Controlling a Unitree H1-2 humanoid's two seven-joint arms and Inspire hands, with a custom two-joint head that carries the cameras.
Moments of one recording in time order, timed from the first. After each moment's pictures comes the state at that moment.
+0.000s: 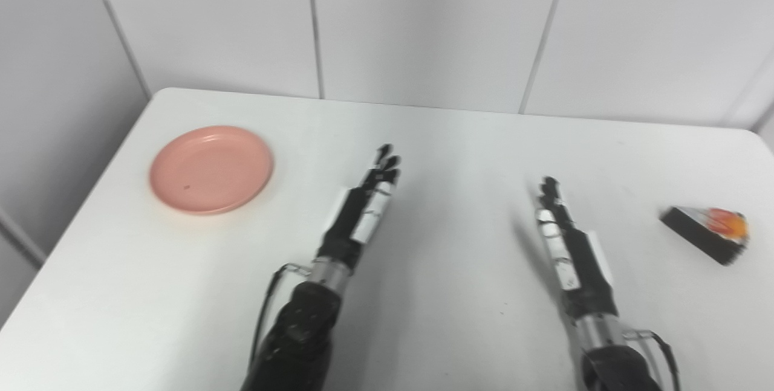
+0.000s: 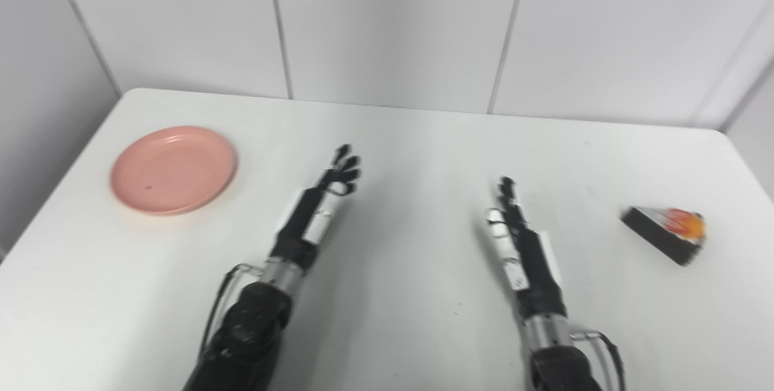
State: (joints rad) left arm -0.30 -0.12 -0.15 0.33 0.12 -0.19 -0.03; right arm -0.10 -0.14 0.00 0.00 -0.05 -0.07 0.05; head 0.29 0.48
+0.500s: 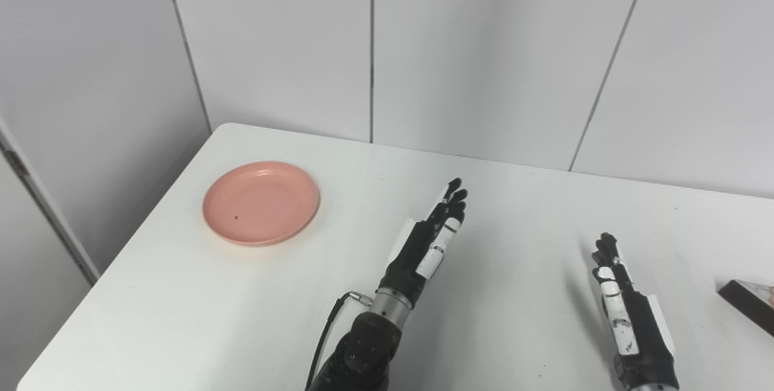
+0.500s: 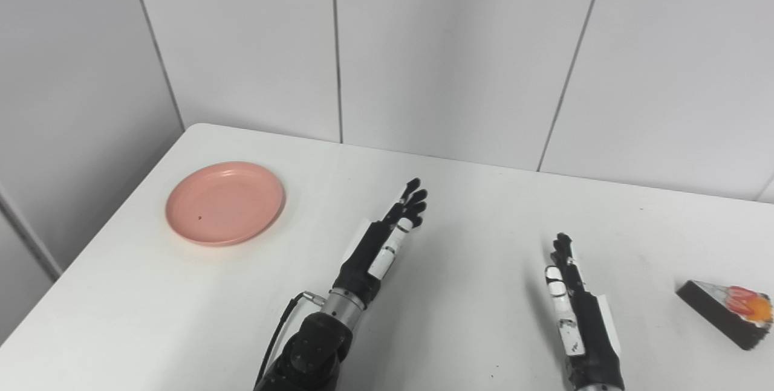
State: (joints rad) left arm -0.36 -0.15 -0.15 0.45 0.12 -0.31 0.00; right arm -0.11 -0.15 -0.02 0.02 0.00 -0.10 0.07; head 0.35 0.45
